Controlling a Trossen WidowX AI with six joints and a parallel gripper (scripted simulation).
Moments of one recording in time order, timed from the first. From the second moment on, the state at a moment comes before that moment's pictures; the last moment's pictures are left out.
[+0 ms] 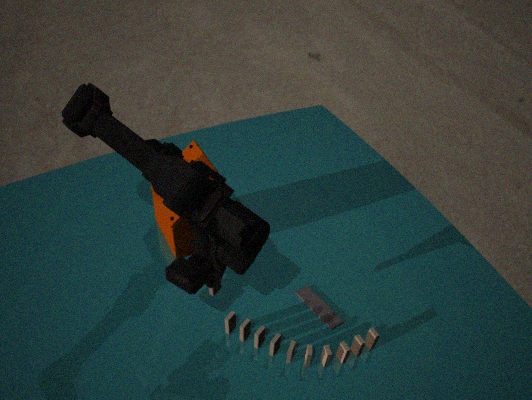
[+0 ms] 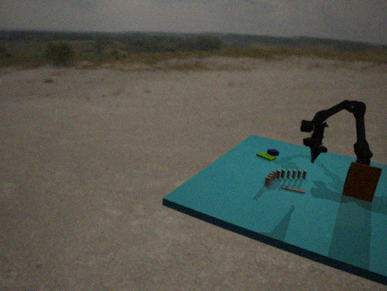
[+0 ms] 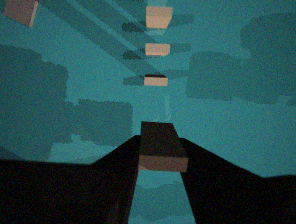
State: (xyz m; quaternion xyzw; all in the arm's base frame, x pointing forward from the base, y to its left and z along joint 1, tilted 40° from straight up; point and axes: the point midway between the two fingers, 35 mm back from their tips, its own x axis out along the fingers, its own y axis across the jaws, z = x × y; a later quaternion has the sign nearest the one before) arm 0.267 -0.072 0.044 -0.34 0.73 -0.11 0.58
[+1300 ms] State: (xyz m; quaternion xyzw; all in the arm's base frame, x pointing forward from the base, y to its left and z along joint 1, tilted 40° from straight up) arm 0.254 -0.136 -0.031 -0.36 0.73 -0.11 0.58
